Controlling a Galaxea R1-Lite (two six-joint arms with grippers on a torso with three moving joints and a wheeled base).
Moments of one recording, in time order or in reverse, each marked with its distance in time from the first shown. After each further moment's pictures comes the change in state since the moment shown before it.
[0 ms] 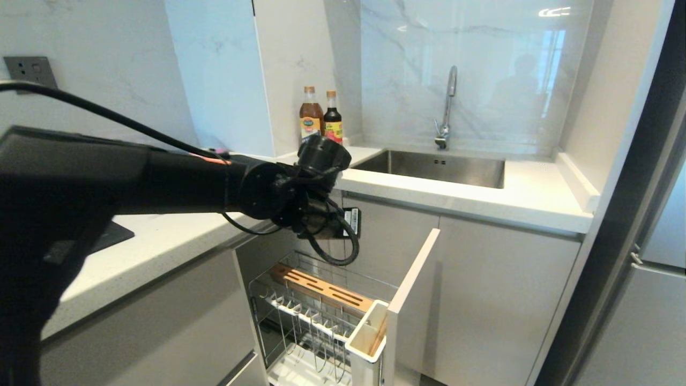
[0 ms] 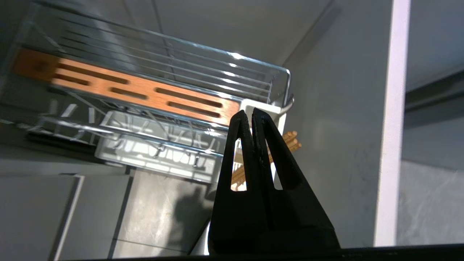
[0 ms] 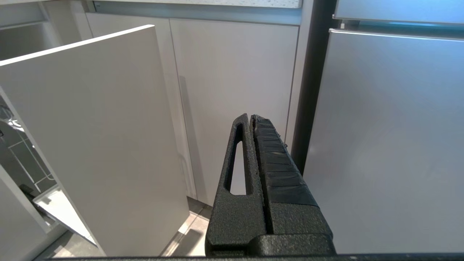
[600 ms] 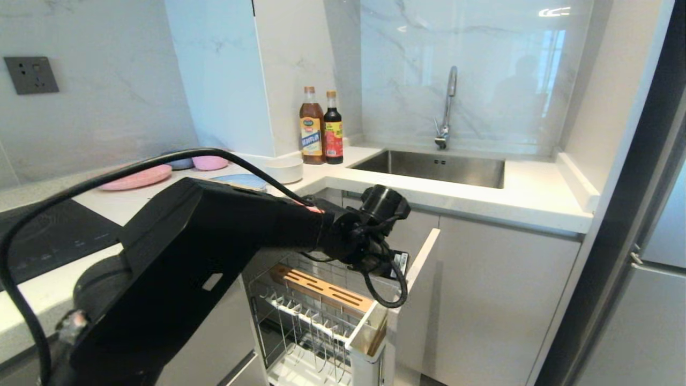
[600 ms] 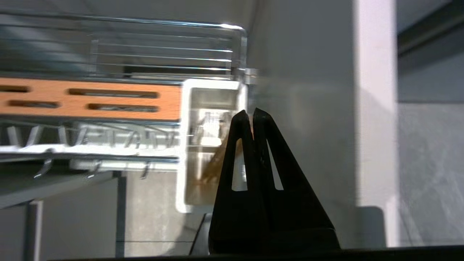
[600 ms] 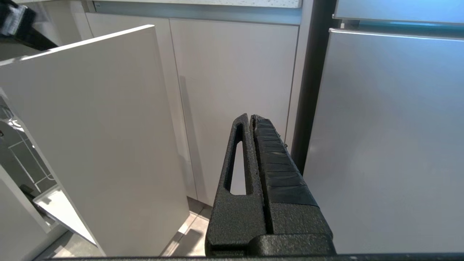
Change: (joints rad) left arm -0.130 0.272 -0.147 0.003 -0.042 0.064; right arm 0.000 0.000 0.000 0.000 0.000 0.000
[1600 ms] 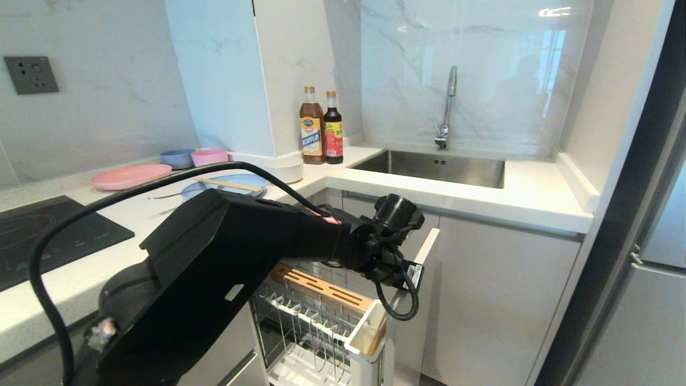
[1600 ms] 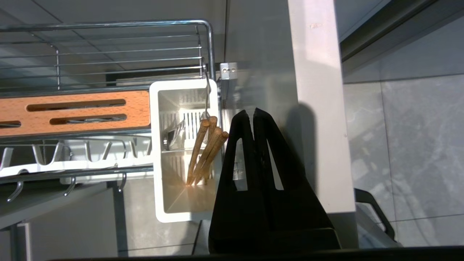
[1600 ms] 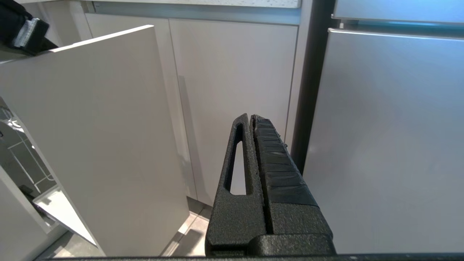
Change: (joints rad) left arm -0.055 0.052 -0.035 -0.008 -0.071 0.053; right arm 0.000 0.000 0.000 0.000 0.000 0.000
